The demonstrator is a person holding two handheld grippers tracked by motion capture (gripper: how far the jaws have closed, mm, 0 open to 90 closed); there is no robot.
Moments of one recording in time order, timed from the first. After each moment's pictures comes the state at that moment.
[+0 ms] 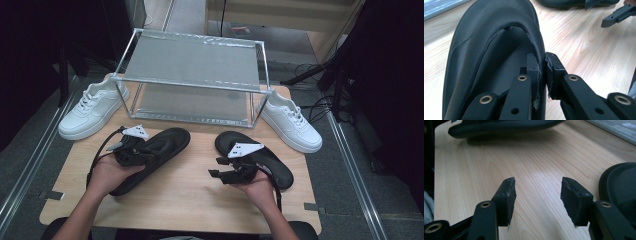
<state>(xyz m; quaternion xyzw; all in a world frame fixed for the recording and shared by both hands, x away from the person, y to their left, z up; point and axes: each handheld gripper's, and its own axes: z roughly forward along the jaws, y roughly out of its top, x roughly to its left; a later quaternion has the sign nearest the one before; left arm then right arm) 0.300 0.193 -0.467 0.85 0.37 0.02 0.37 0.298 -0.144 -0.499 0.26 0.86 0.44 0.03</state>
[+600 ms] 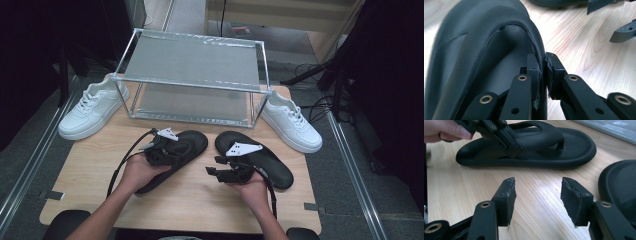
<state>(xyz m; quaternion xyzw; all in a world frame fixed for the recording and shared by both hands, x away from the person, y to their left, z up) 0.325 0.133 -0.500 0.86 0.36 -0.01 0.35 0.297 -0.137 -0.505 0.31 0.84 0.45 0.04</state>
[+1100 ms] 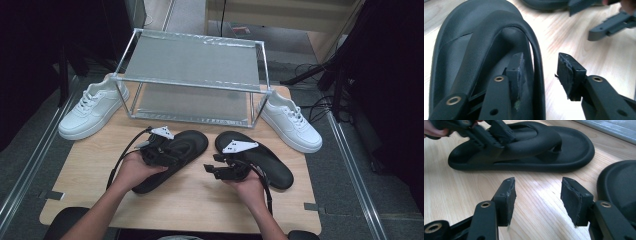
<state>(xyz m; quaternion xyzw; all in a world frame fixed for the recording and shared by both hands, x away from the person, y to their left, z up) 0.321 0.150 -0.488 0.87 0.33 -0.01 0.37 0.304 -0.126 -0.504 0.32 0.84 0.44 0.04</state>
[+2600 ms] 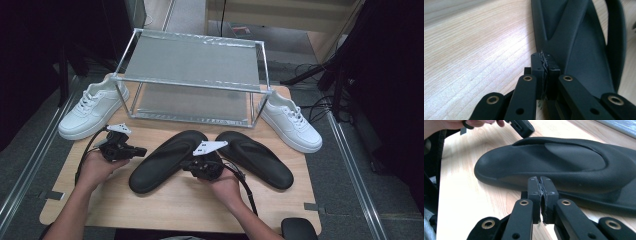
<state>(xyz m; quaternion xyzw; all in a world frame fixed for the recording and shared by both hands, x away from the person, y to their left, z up) 0.329 0.259 -0.515 0.84 0.41 0.01 0.36 0.300 -0.055 -0.507 0.25 0.86 0.45 0.01</state>
